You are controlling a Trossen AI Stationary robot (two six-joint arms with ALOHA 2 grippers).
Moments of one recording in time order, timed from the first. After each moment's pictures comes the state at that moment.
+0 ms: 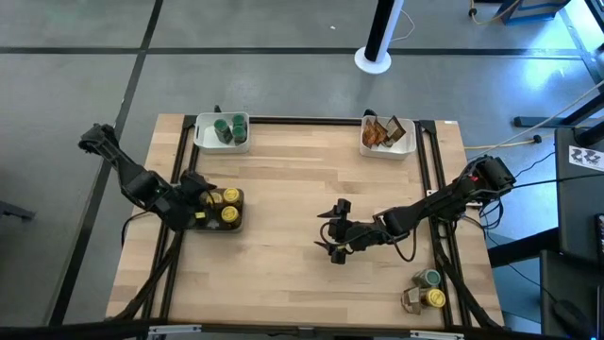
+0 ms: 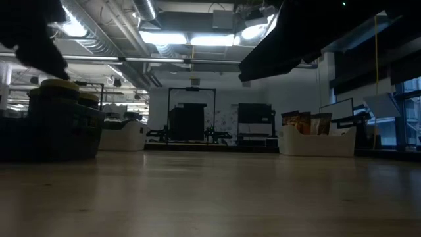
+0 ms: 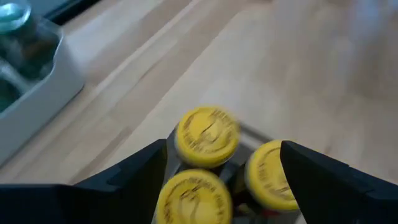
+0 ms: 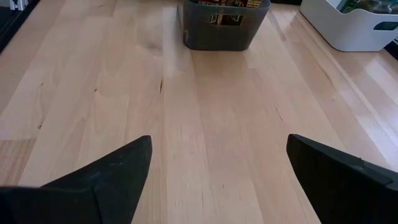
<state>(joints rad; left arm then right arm) -0.68 0.65 0.62 -1.06 -0.79 -1.08 0.41 1.61 0.88 0.13 0.49 0.20</state>
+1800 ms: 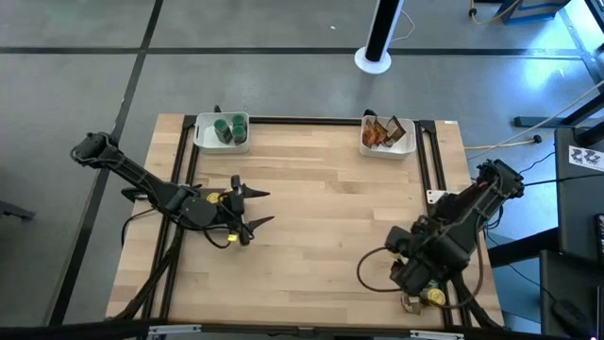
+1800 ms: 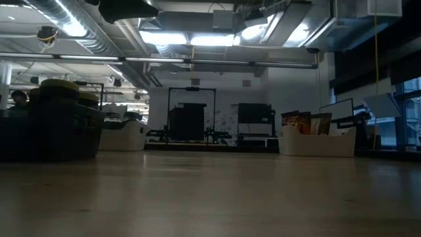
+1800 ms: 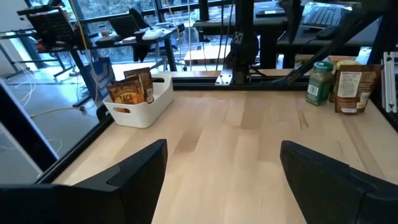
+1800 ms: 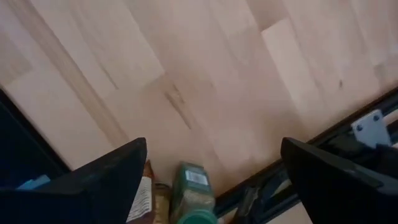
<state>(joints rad) -0.49 1.08 0.66 0.15 -0.76 -0.08 0.79 1.58 1.54 -1.57 0.14 1.32</state>
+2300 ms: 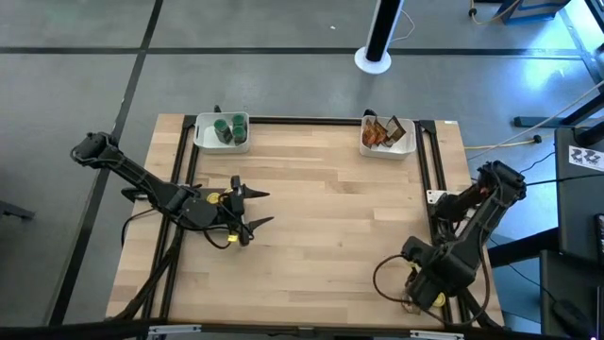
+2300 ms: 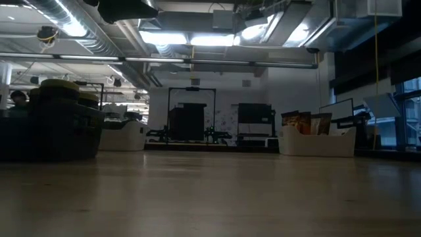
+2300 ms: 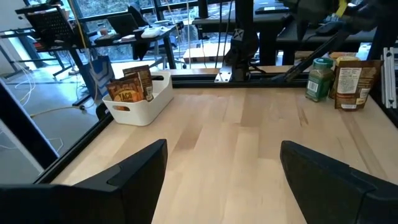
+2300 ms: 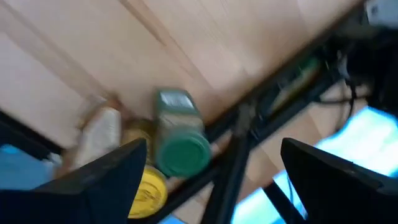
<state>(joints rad) -0.49 1.08 0.66 0.14 -0.76 -0.08 0.92 1.58 1.40 -1.57 -0.14 1.58</state>
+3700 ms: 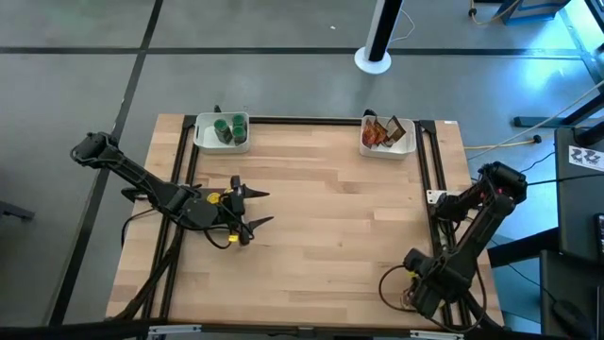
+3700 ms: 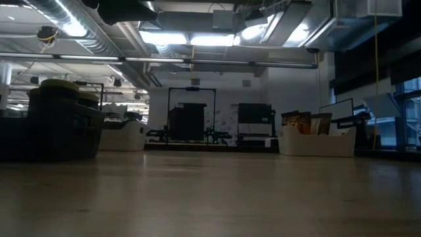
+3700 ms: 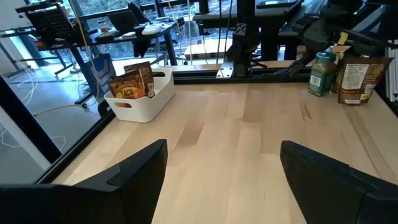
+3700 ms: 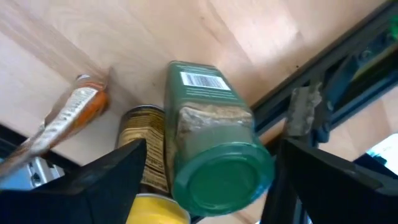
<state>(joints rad) -0.48 1.08 0.66 0.11 -0.76 -0.08 1.01 1.58 1.13 -1.22 -0.25 1.70</state>
